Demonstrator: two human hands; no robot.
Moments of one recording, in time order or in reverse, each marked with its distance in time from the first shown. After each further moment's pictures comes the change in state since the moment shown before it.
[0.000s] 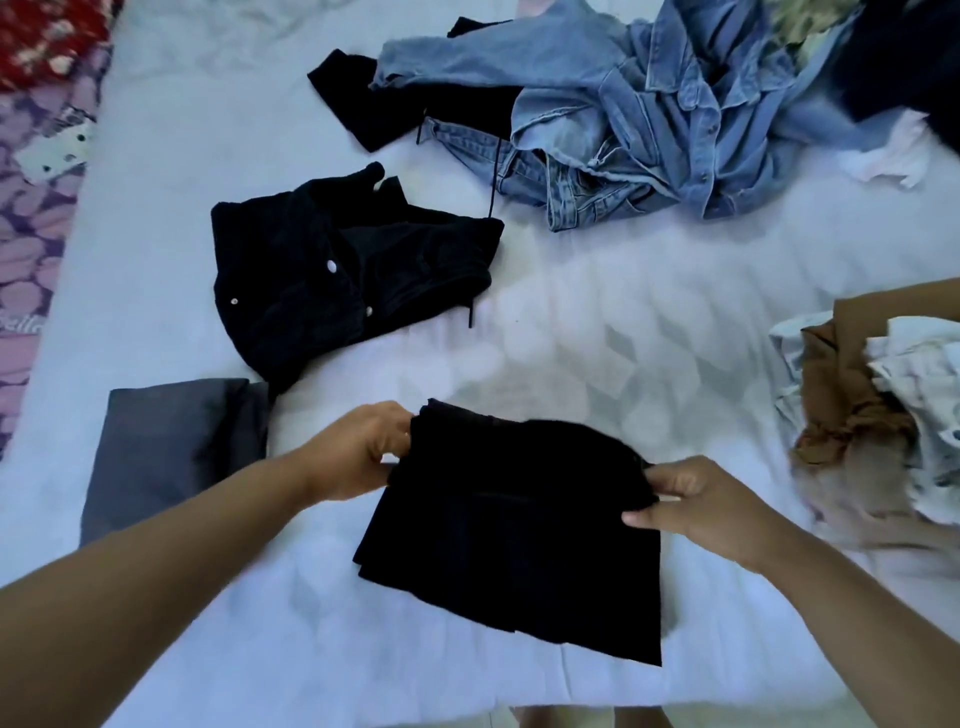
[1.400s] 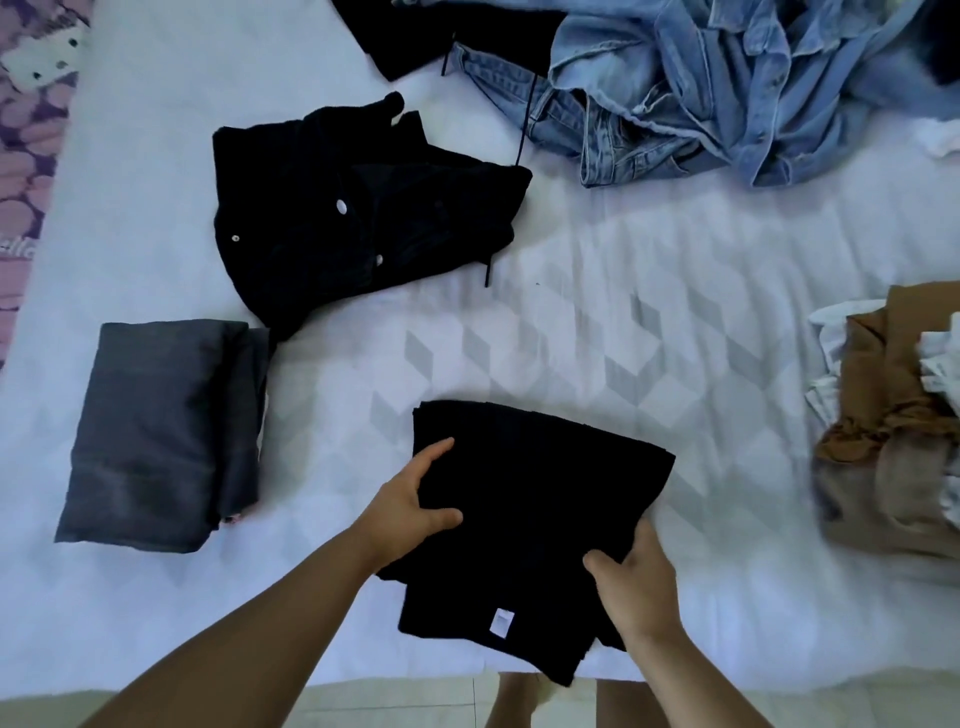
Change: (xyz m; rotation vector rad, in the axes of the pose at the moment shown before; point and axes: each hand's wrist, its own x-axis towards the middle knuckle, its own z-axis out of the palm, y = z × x) left_hand -0.027 0.028 0.120 -0.769 0.163 -0.813; right_hand -0.009 0.060 0.104 -0.029 0.457 0.372
